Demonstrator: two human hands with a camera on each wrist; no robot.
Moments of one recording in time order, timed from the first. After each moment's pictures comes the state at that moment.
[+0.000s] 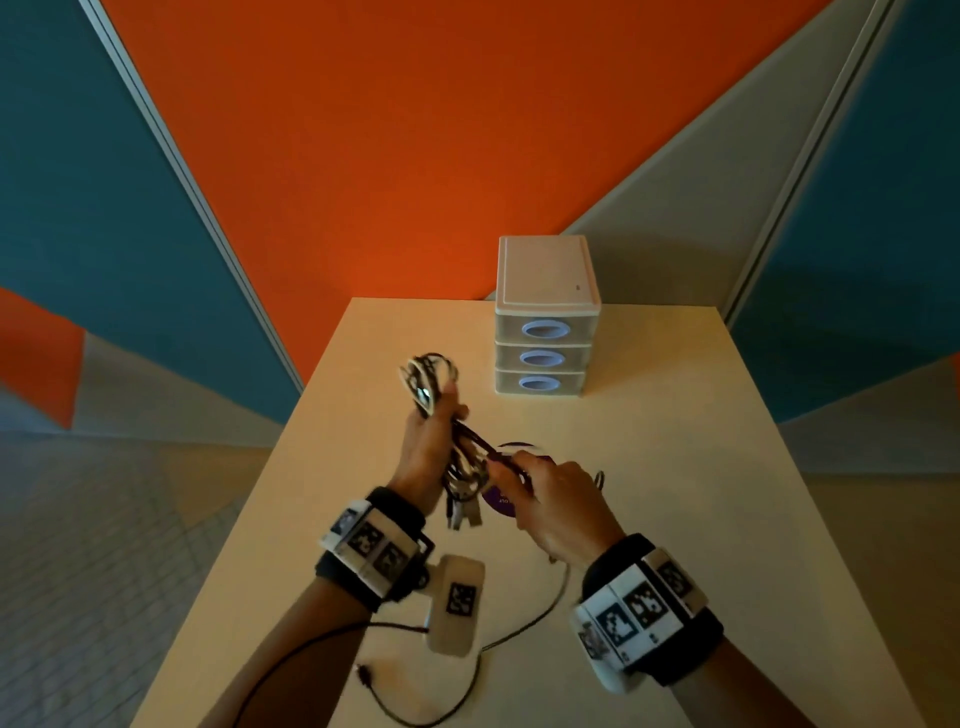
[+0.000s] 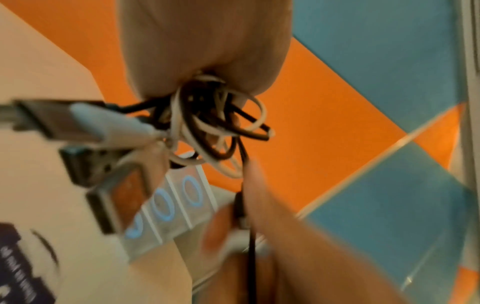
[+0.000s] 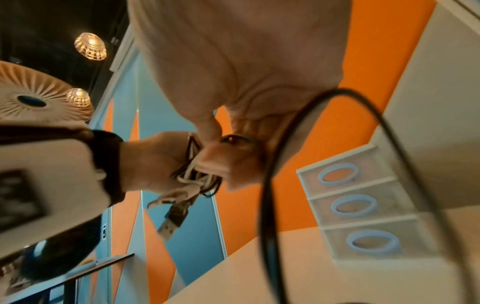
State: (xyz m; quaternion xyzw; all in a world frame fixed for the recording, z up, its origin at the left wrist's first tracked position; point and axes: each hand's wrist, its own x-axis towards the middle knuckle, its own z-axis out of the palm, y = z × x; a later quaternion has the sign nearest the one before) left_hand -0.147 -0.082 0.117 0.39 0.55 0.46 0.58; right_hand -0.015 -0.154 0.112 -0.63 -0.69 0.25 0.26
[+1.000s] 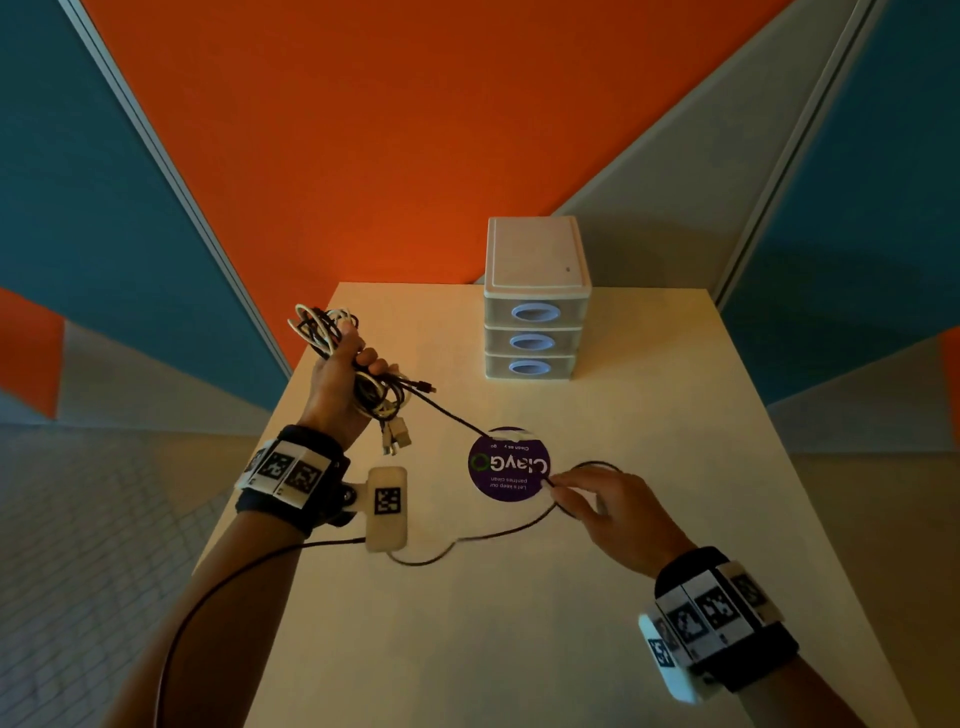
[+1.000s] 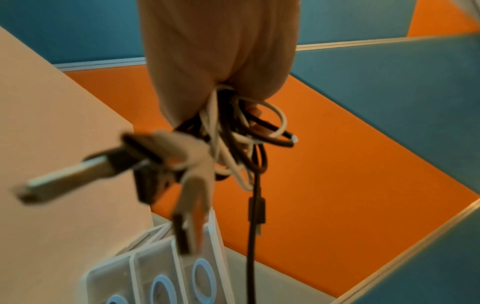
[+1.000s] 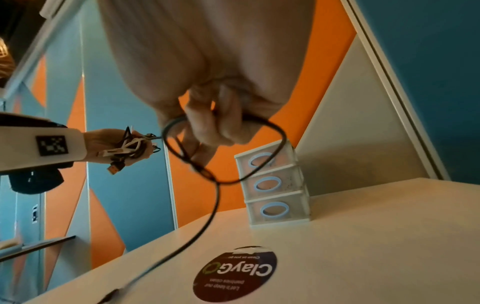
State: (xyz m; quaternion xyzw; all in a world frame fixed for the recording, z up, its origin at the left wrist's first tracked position) left_hand -0.206 -0.024 0.123 0.21 0.40 0.59 0.67; right_hand 0.055 -0.174 0.064 -0.59 -0.71 0.26 0.28
